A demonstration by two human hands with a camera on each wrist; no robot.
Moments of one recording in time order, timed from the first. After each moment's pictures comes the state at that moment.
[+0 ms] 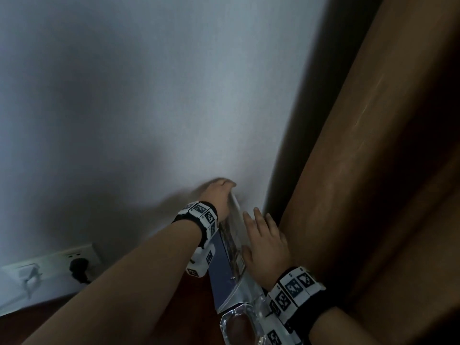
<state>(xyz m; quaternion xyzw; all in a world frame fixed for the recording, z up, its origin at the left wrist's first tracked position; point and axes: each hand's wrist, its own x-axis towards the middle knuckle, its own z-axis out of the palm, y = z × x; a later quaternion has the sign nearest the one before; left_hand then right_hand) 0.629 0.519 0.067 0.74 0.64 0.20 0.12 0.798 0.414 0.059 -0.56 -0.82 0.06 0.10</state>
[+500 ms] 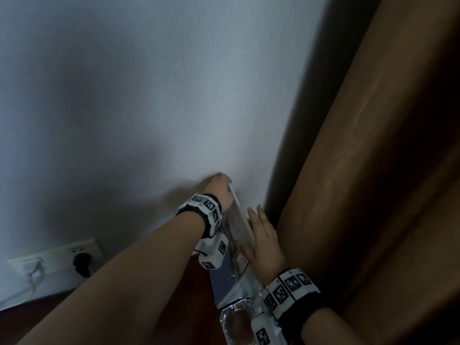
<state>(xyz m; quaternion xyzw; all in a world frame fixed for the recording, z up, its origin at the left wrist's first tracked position) 0.643 0.506 0.092 0.62 0.70 0.27 0.20 0.798 0.417 0.038 -0.52 -0.79 0.20 0.25</state>
